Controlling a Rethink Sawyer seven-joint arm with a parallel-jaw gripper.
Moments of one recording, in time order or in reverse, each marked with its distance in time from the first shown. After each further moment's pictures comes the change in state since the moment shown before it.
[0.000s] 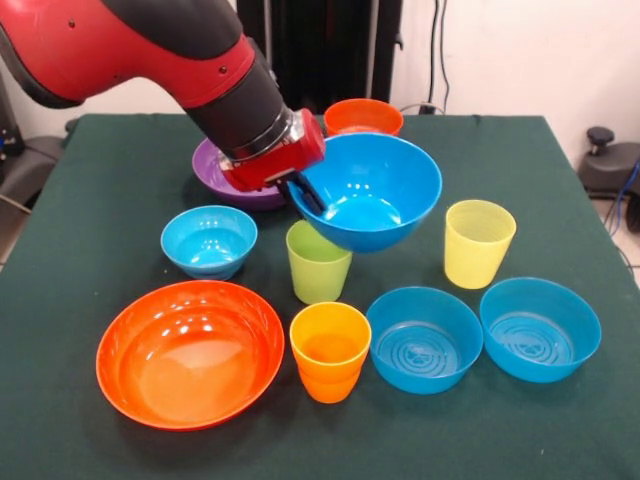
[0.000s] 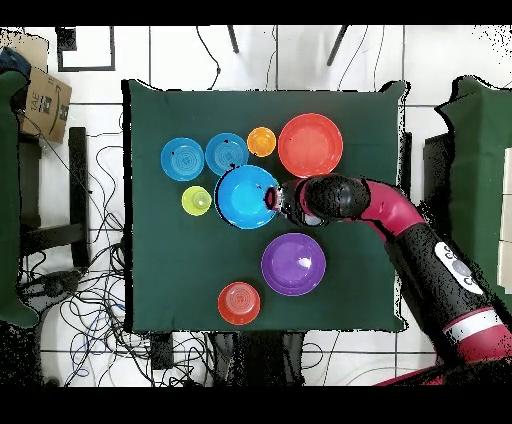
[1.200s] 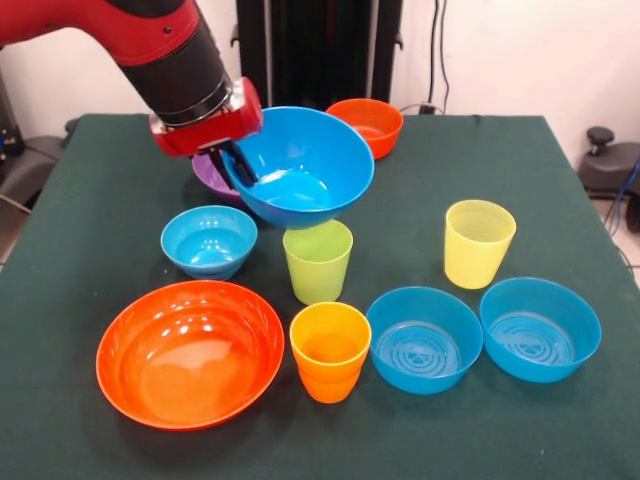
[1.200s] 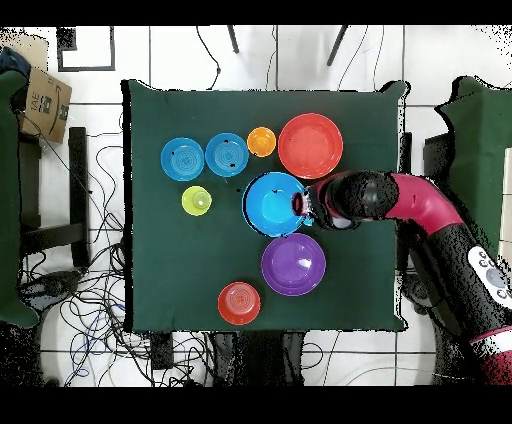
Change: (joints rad) arm -0.035 -0.102 0.015 -0.034 -0.101 0.171 -0.001
